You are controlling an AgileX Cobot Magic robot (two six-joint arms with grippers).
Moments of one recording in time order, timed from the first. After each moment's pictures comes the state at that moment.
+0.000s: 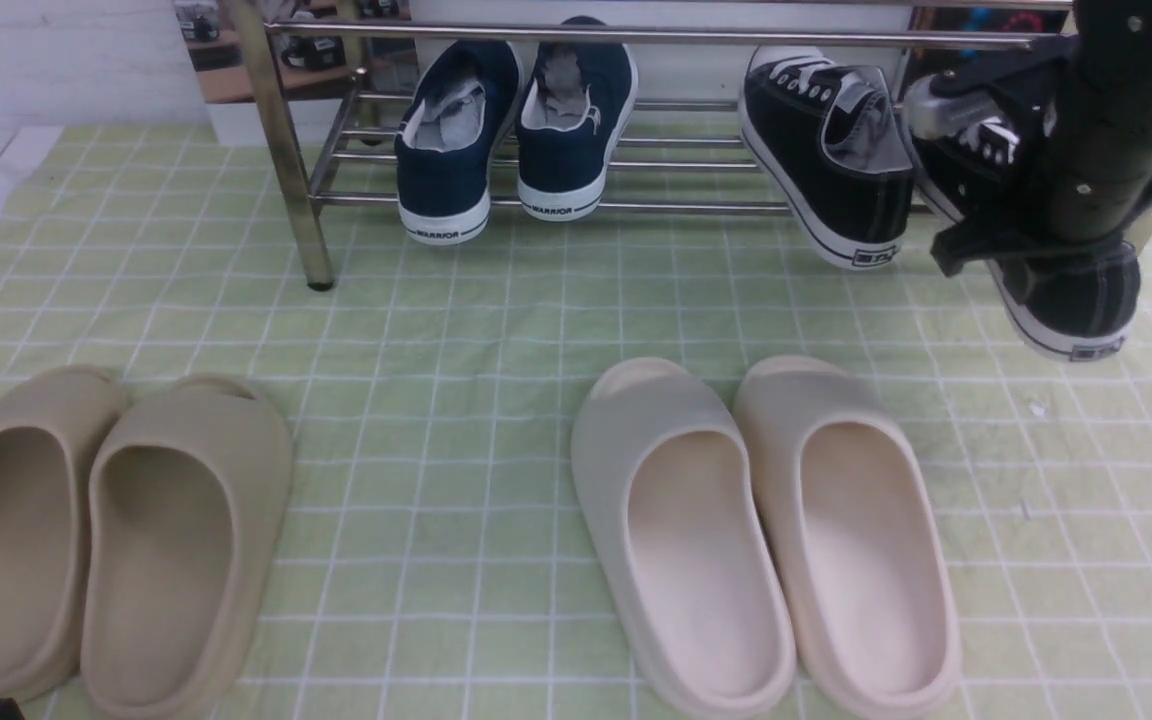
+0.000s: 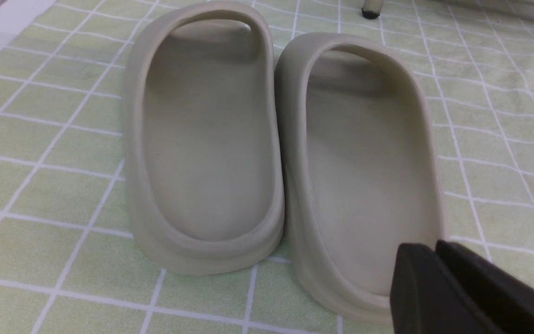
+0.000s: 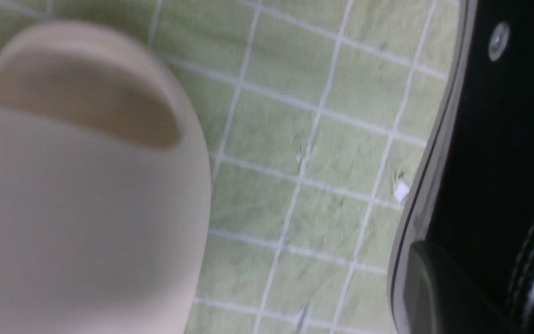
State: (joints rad) right arm 0.24 1.92 -1.72 -0.17 1.12 0.03; left arm 0.02 -0.01 0.03 0.01 0.38 -0.19
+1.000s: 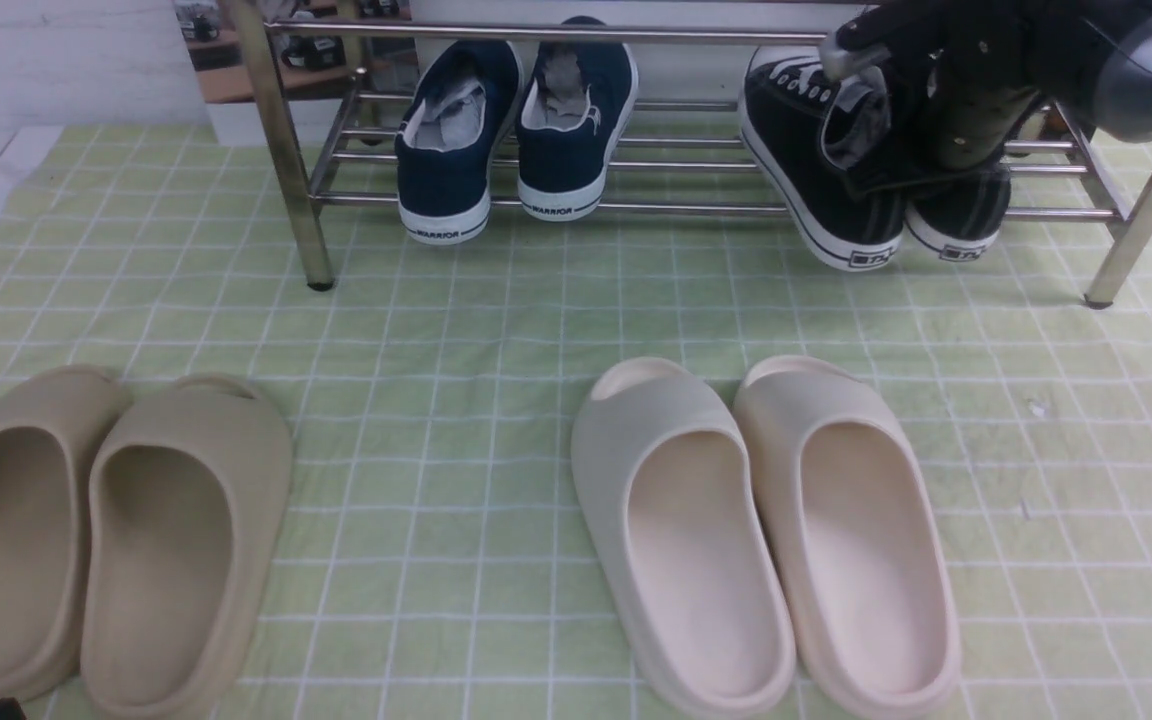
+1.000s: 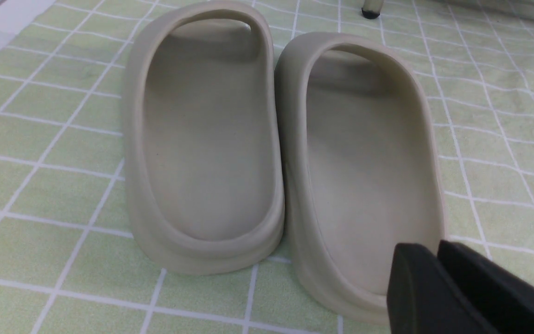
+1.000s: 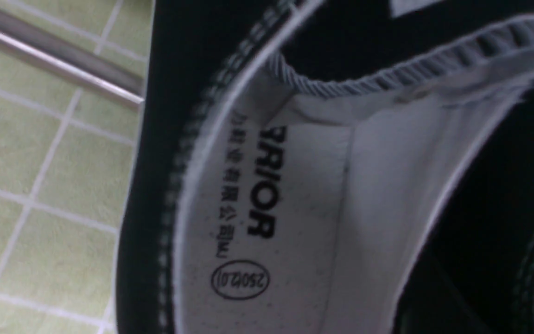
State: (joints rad) right arm 0.23 2.24 -2.09 -0.27 0.89 -0.01; left arm 0.02 -0.01 0.03 0.01 0.38 -0.19
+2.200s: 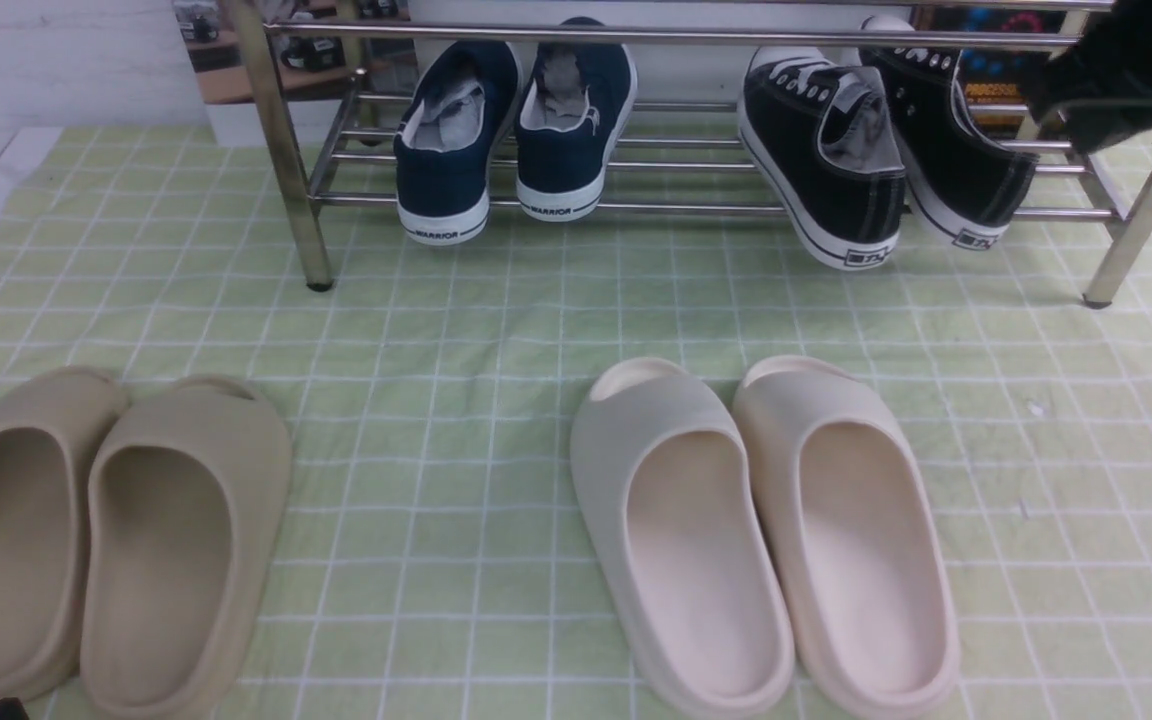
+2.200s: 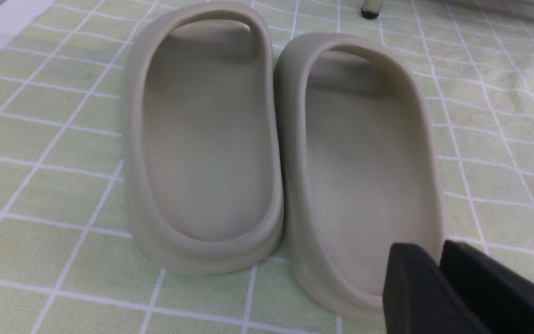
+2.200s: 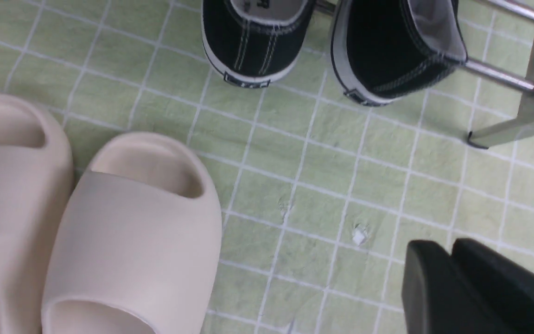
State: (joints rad) right arm 0.17 1.64 -1.64 -0.04 1.06 -0.06; left arm 0.02 -0.01 0.03 0.01 0.38 -0.19
